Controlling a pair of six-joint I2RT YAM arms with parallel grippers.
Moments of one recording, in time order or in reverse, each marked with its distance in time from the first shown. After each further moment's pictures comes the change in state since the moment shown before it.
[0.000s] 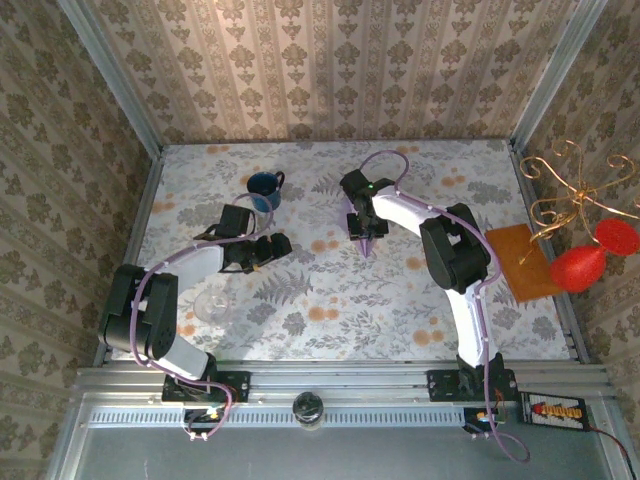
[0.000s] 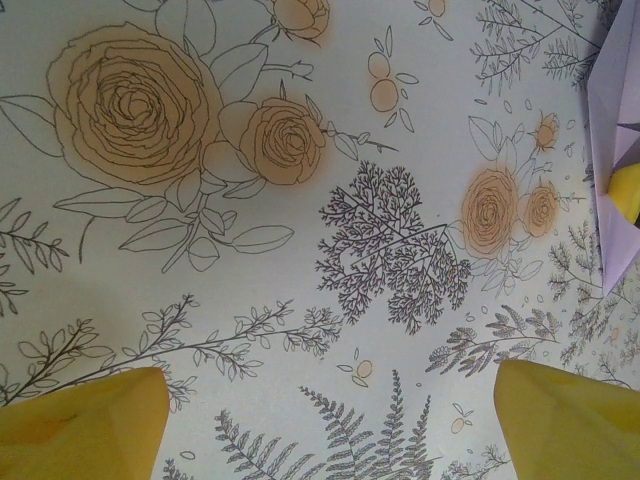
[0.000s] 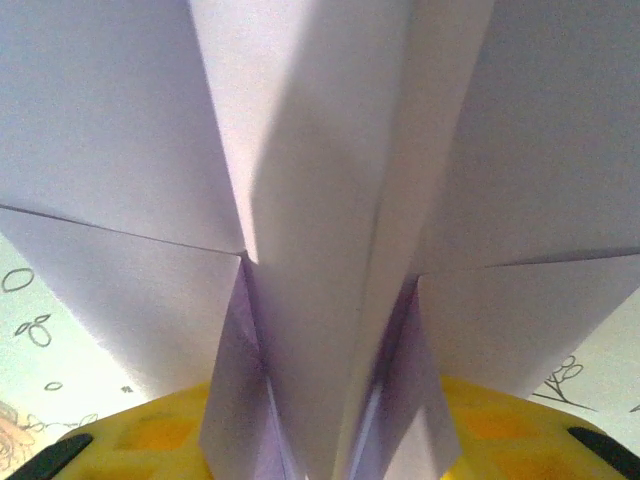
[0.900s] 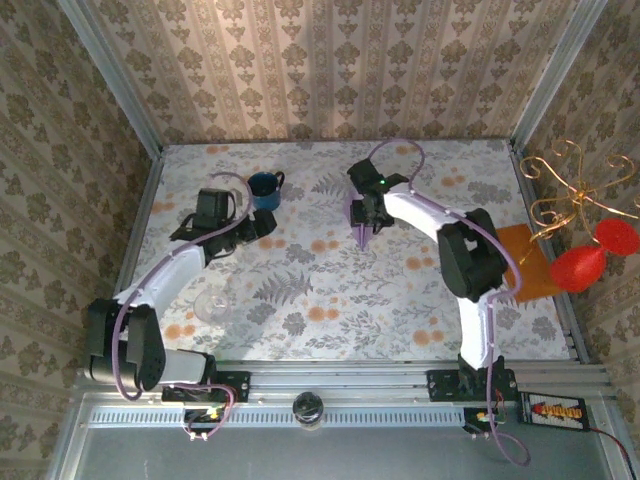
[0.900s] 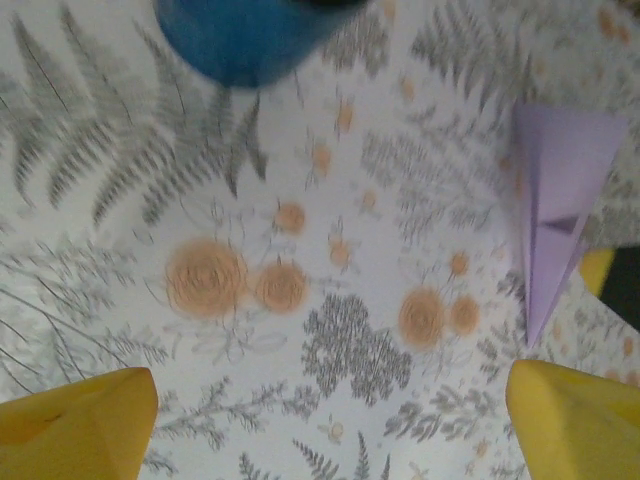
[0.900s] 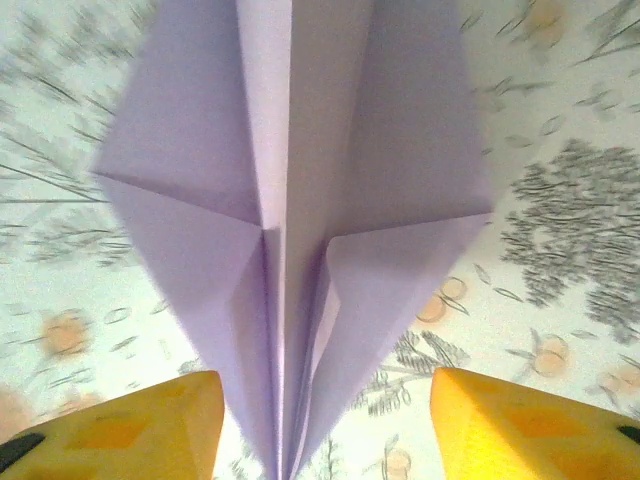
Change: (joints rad) left arm 0.084 -0.199 0.092 -0.061 -0.117 0.053; right arm -0.018 -0.180 -0.085 0.102 0.046 0.031
